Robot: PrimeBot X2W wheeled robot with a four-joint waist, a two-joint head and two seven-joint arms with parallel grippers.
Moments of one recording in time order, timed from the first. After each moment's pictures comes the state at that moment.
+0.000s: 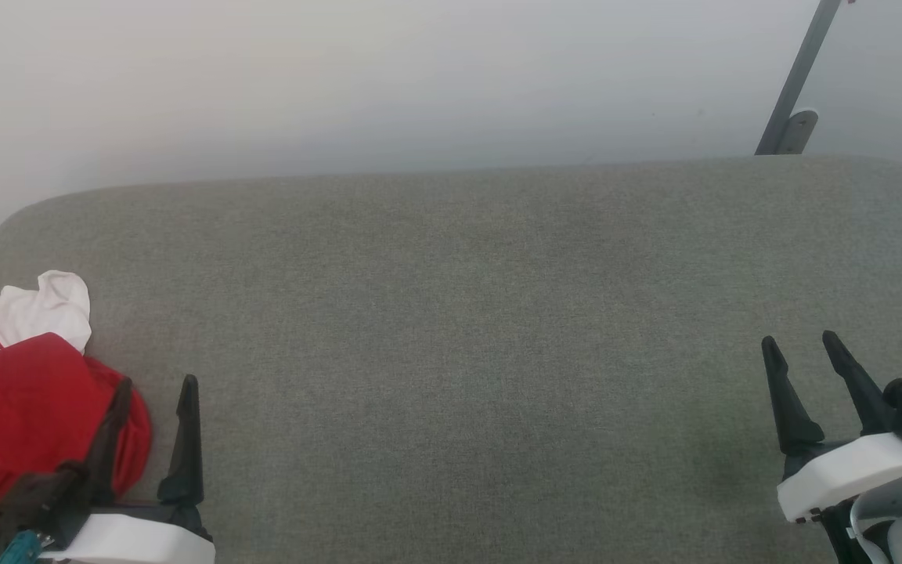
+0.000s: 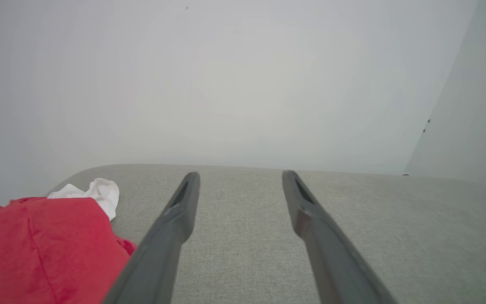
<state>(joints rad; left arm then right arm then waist) 0.05 0.18 0.11 0.07 -0.30 -0.13 -0.26 -0.08 -0.26 0.02 0.21 0.36 0.13 -0.18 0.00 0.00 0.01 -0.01</state>
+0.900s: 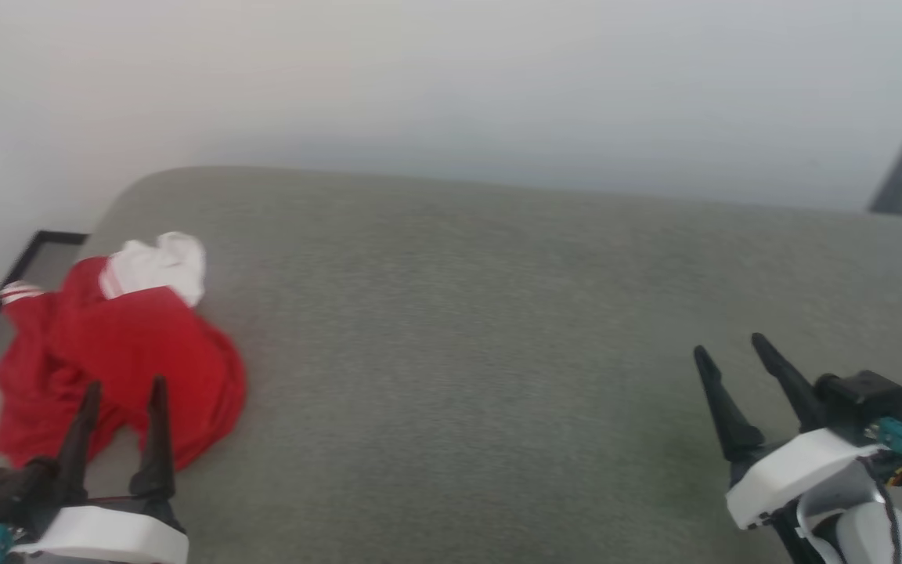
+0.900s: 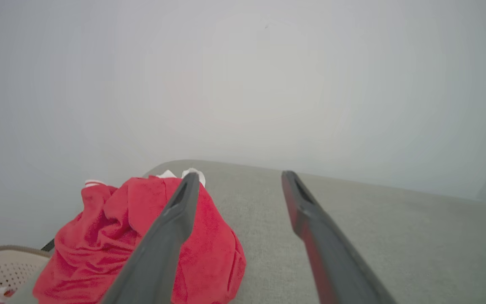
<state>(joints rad) 0.02 0.20 0.15 0.14 -0.32 -0.12 -0.26 -0.12 -0.27 0.16 0.21 0.38 0.13 -0.14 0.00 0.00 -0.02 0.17</state>
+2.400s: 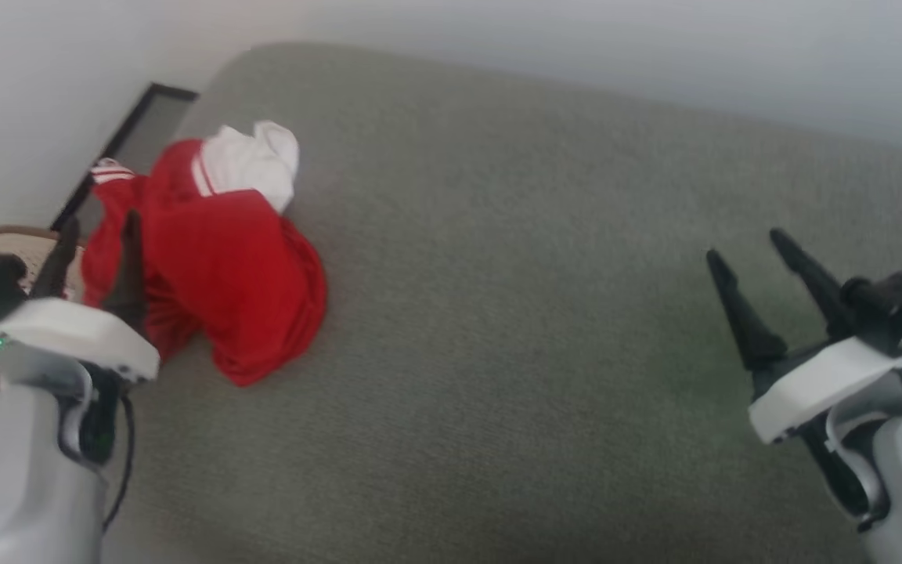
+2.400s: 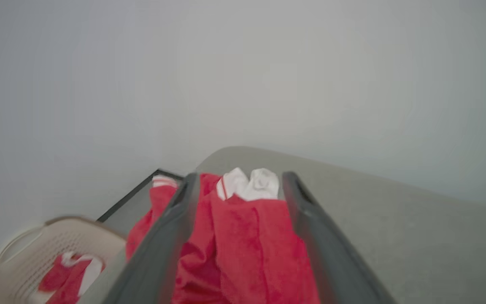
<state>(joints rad) -0.45 0.30 0.07 0.49 -0.44 -0.12 -0.17 -0.26 -0.33 0.18 0.12 0.38 0.13 -0.06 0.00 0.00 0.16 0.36</state>
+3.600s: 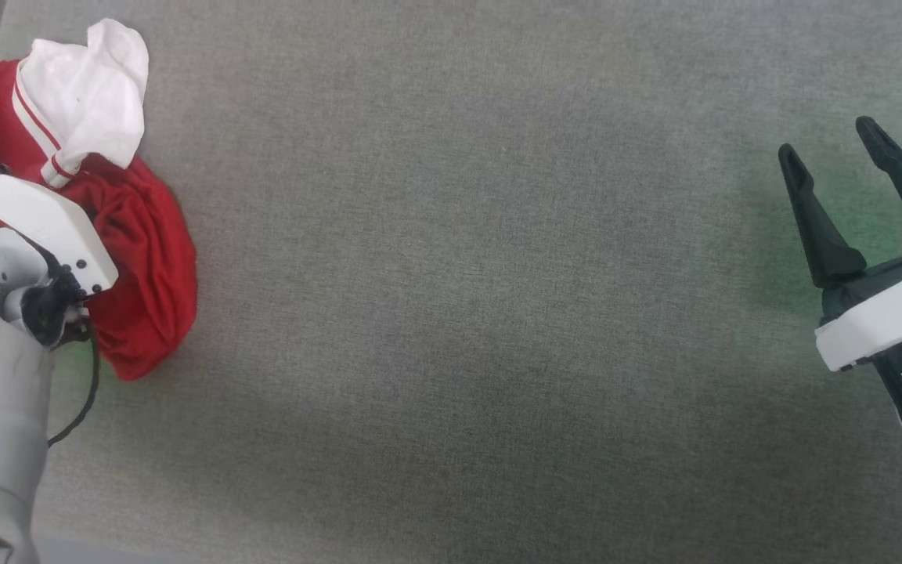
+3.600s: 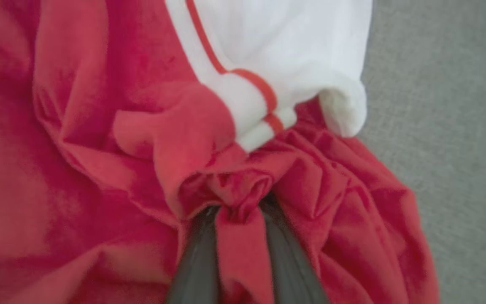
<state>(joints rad) -0.95 0.39 -0.09 1.15 -0.57 -0.13 0.26 -0.36 -0.40 0.09 -0.09 0.34 0.13 0.06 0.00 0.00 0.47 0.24</state>
